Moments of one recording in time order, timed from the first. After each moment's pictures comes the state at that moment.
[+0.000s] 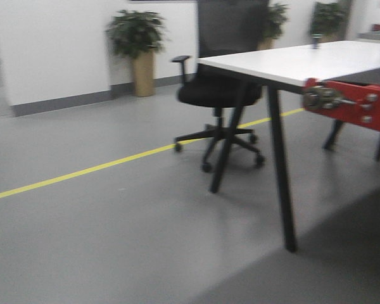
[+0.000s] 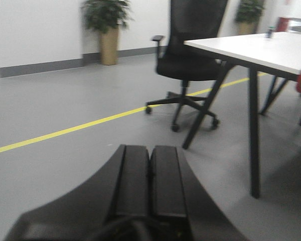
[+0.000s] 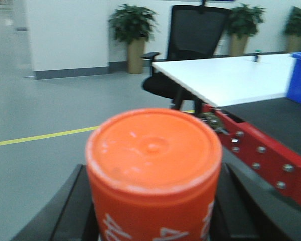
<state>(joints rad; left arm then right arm) -0.15 -0.01 0.03 -0.07 0.07 0.03 0.20 0.14 -0.52 -0.11 0.49 0.11</state>
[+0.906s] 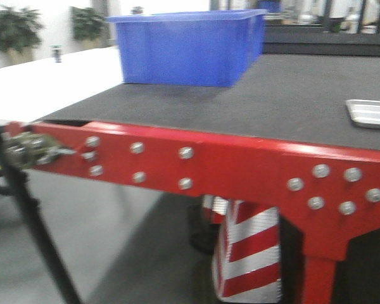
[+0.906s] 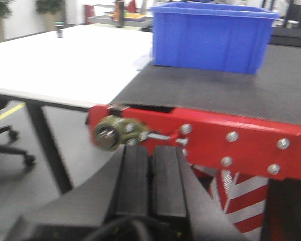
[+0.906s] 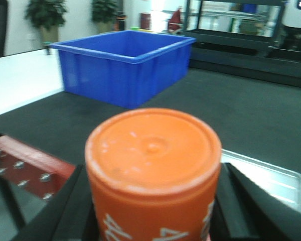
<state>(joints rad) -0.15 -0.01 0.03 -0.07 0.07 0.03 0.20 0.14 -0.52 -0.11 0.49 0.11</state>
